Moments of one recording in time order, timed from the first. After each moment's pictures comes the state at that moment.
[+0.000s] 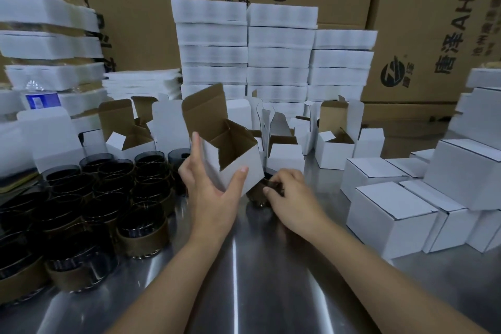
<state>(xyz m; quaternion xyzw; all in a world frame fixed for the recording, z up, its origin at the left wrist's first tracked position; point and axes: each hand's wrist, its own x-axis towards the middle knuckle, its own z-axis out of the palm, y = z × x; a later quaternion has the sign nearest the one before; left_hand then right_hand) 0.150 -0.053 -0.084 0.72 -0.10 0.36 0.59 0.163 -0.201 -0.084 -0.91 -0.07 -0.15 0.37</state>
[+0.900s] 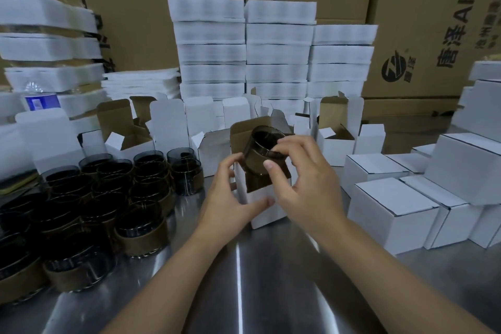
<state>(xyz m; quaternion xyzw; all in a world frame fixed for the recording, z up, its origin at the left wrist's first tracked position) 0.152 -0.055 -0.092 0.79 -0.15 0.16 0.57 0.125 -0.197 -0.050 -0.82 -0.17 -0.45 0.31</state>
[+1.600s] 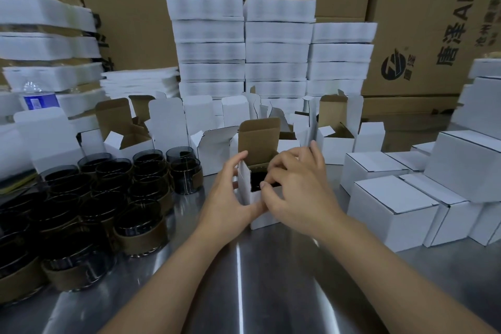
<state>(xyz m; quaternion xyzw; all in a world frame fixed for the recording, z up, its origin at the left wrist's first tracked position) 0.156 -0.055 -0.095 0.81 -0.18 0.14 0.54 0.134 -0.203 -0.057 -0.92 -0.18 -0.32 0.11</state>
